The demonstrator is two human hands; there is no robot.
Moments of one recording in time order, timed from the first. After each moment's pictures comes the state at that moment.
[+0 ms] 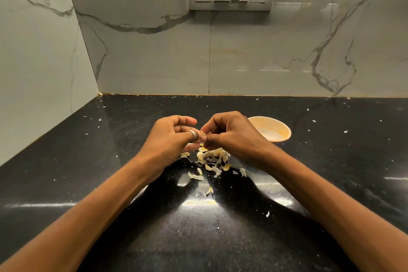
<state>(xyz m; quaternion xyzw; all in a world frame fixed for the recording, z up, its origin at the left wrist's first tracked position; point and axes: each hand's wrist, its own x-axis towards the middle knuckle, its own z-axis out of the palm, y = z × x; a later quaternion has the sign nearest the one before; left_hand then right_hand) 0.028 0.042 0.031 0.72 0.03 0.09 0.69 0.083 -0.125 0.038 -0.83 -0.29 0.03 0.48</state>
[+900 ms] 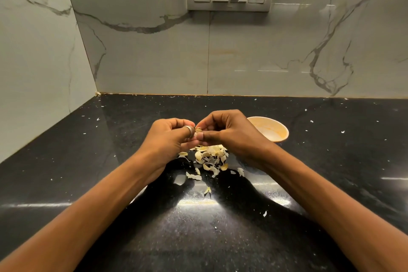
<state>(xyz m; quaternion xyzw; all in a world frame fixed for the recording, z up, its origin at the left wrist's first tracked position) 0.030 0.040 0.030 0.67 0.06 0.09 0.73 0.082 -0.125 0.041 -0.76 -0.29 0.09 0.58</state>
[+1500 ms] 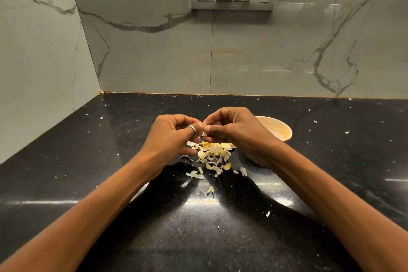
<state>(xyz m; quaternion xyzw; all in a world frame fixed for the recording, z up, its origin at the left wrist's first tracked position) 0.024 0.042 0.031 0.77 0.00 0.14 0.63 0.085 -0.130 0.045 -0.74 -0.24 0.12 0.62</state>
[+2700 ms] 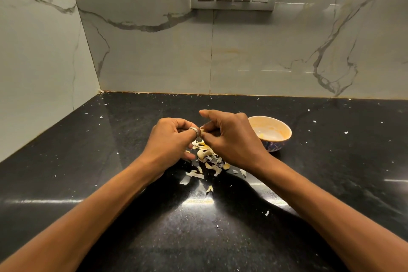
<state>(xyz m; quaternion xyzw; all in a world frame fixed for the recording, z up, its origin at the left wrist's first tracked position) 0.033 0.045 0.018 0.79 0.02 0.15 0.60 0.078 -0.116 0.025 -0.82 -0.38 -0.22 0.37</state>
